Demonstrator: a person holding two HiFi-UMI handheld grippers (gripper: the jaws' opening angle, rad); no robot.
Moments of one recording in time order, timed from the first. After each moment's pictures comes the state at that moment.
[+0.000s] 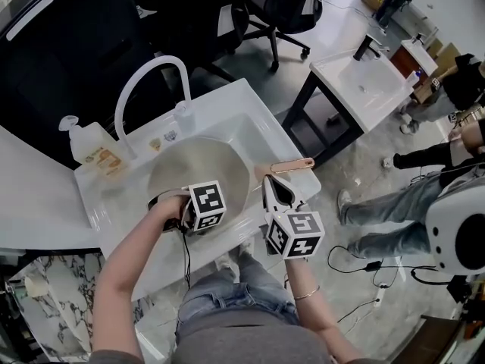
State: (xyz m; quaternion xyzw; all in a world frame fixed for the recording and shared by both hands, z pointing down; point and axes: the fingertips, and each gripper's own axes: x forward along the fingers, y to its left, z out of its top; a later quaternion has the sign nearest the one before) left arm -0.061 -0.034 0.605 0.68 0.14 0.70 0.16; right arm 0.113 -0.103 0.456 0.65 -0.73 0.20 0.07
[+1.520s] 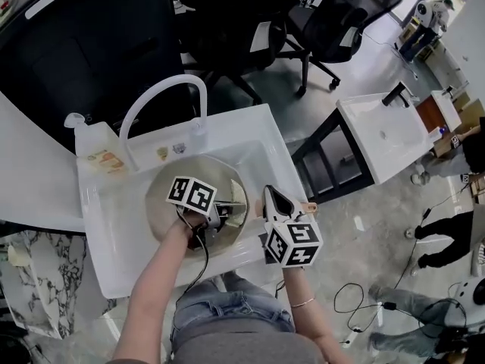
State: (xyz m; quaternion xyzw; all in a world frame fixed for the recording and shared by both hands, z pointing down) left arm 0.080 -0.151 0.559 0.78 -0.11 0.16 0.60; right arm 0.127 -0.180 0.463 0.57 -0.79 0.20 0.10
